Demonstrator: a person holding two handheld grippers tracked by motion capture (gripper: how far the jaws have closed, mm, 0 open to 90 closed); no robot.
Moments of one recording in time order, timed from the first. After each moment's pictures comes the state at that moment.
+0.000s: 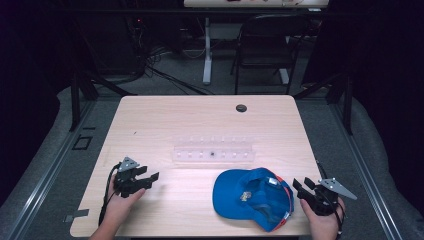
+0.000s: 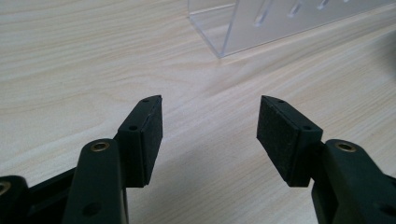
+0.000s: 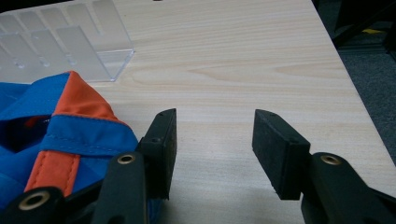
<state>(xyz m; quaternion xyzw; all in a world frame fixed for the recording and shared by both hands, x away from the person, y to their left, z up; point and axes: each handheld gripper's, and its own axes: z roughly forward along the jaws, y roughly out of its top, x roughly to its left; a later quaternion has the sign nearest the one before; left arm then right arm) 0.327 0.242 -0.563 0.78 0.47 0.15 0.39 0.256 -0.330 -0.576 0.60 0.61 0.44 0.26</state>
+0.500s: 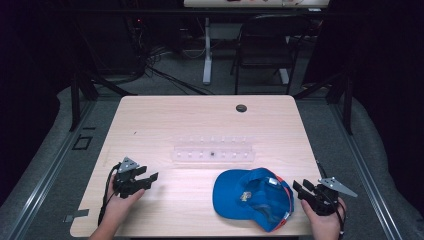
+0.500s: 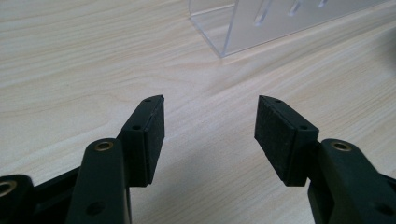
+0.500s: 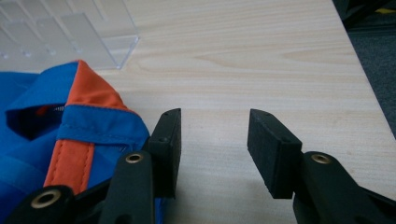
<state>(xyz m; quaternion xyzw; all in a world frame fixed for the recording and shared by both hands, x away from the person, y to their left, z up) 0.324 0.244 -0.561 0.78 0.46 0.16 0.39 0.255 -0.329 -0.569 0.61 0.63 0.42 0.23</state>
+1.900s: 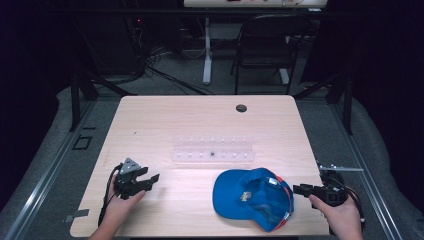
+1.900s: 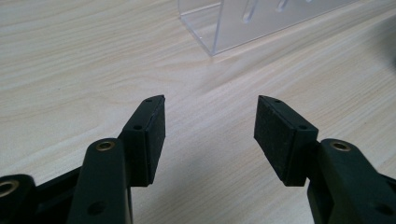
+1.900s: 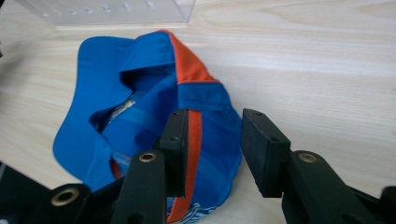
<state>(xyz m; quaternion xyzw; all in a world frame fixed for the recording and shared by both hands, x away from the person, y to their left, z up) 0.321 0.239 -0.559 0.79 0.45 0.17 0.38 0.260 -0.328 -0.496 0.62 0.70 0.35 0.04</state>
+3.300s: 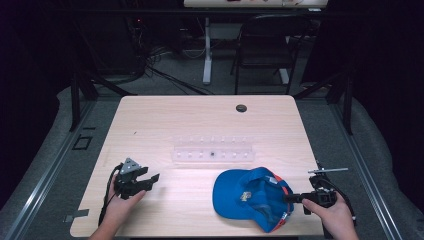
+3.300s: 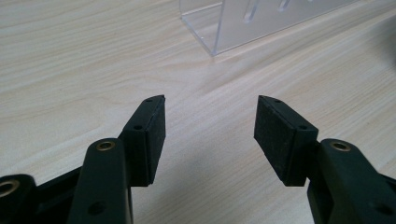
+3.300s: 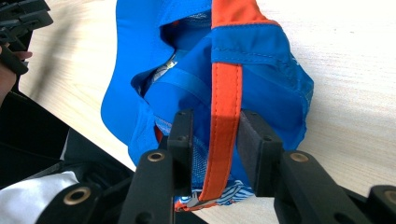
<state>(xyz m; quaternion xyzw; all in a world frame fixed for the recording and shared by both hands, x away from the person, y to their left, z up) 0.321 0.238 -0.559 0.79 0.45 0.17 0.38 0.267 -0.316 -0.515 0.60 0.71 0.35 -0.09</state>
